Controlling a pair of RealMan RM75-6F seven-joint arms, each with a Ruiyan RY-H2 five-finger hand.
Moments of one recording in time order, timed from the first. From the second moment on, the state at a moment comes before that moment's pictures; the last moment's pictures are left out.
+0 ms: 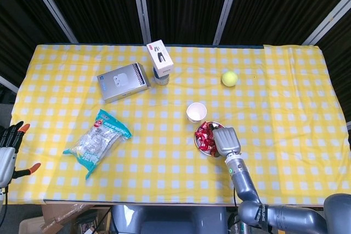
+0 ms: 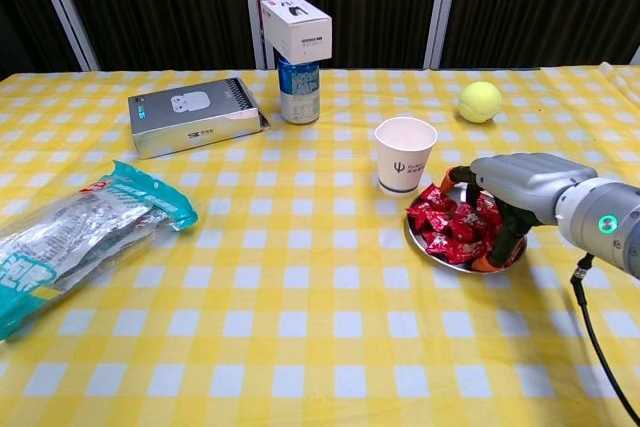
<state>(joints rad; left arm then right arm) -0.08 -1.12 -0.04 -1.64 1.45 1.45 0.02 0.66 -1.66 0.19 -1.61 -0.73 1.11 -0.79</state>
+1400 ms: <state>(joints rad) -0.08 -1.12 -0.05 -1.65 1.43 1.44 0.00 0.80 -1.59 0.37 -1.73 -0.71 1.17 -0.76</state>
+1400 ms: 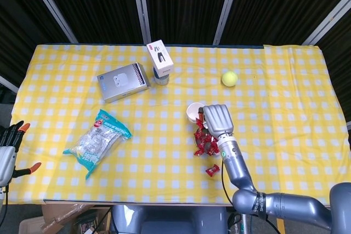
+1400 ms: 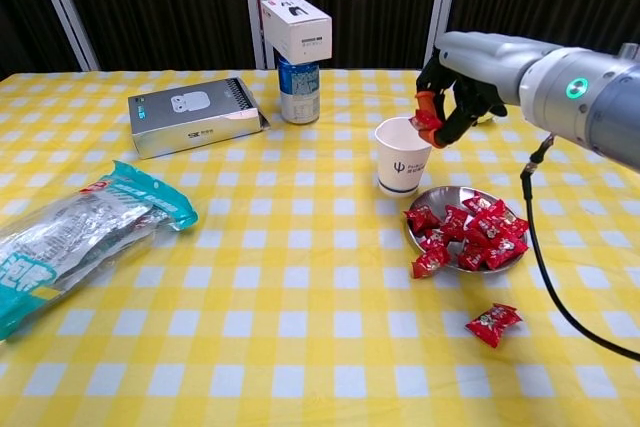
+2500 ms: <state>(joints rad) -0.09 -1.10 -0.04 -1.68 1.40 1.40 0.00 0.94 -1.69 0.37 -1.44 -0.61 1.08 -0.69</state>
